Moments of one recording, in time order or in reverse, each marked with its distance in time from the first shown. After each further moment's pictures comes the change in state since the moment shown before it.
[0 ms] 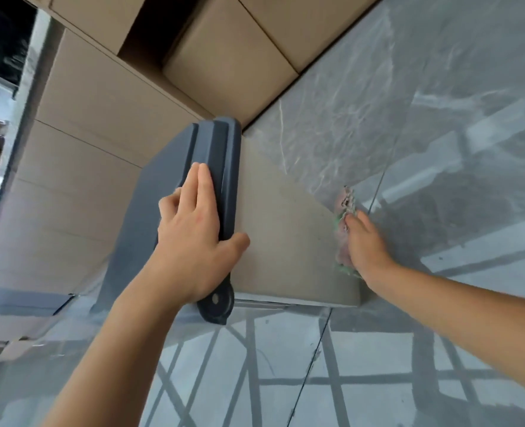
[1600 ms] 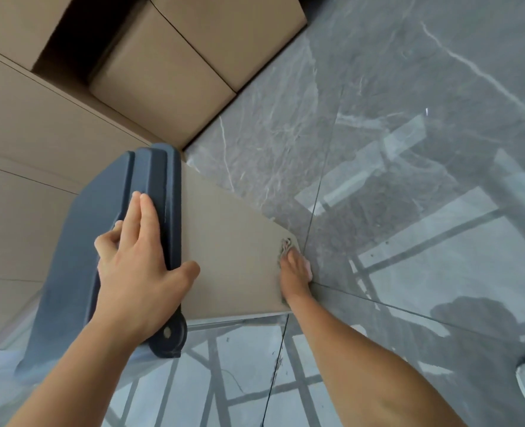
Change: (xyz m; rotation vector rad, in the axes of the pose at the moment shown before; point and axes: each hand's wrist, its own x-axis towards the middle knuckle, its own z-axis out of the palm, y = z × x) left_hand 0.002 0.004 0.001 -0.063 0.040 -0.082; right_hand 0.033 0.088 0.030 -0.445 -0.039 0.040
